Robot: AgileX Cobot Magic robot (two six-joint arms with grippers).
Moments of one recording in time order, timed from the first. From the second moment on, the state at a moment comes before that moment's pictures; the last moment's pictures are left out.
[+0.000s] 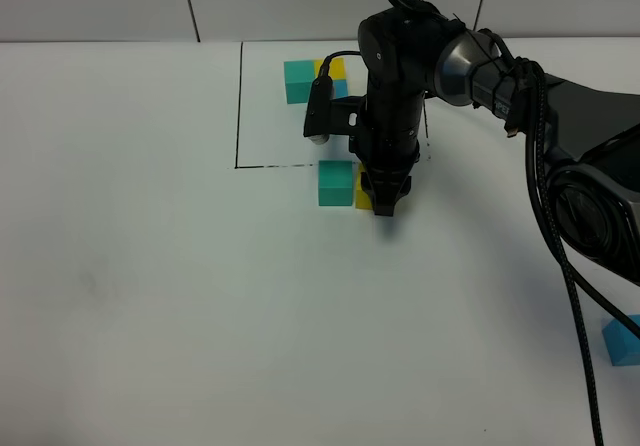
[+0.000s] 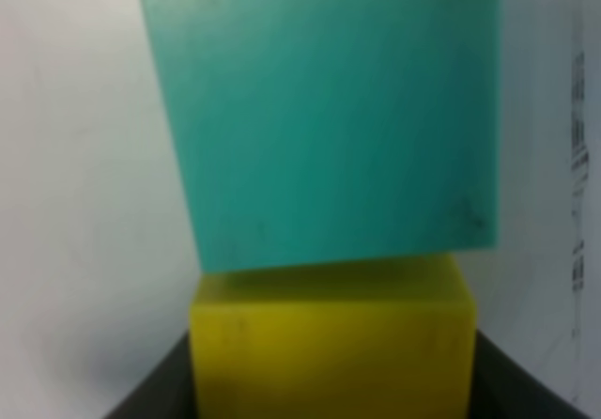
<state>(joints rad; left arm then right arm) -0.03 0.00 -0.51 -0.06 1.06 0.08 0.49 2.45 -2.03 0.00 1.19 -0.96</state>
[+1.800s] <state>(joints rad) -0.03 0.00 -0.51 -0.06 1.06 0.08 0.49 2.45 -2.03 0.05 1.16 -1.01</state>
